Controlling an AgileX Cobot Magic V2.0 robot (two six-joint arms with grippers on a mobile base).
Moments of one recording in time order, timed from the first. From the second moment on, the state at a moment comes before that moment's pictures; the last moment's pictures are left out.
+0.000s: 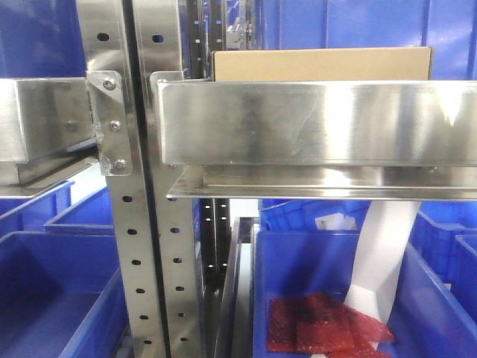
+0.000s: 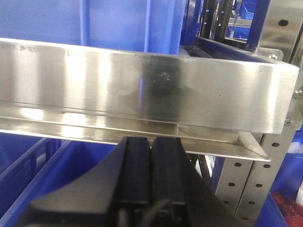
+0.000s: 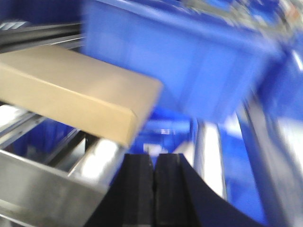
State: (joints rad) left arm -0.02 -0.01 0.03 -0.09 0.11 0.02; right arm 0.13 0.53 -0.47 -0.15 0.20 0.05
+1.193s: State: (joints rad) left arm -0.02 -0.01 0.03 -0.09 0.11 0.02; right arm 0.04 -0.01 0.00 -0.04 0.01 0.09
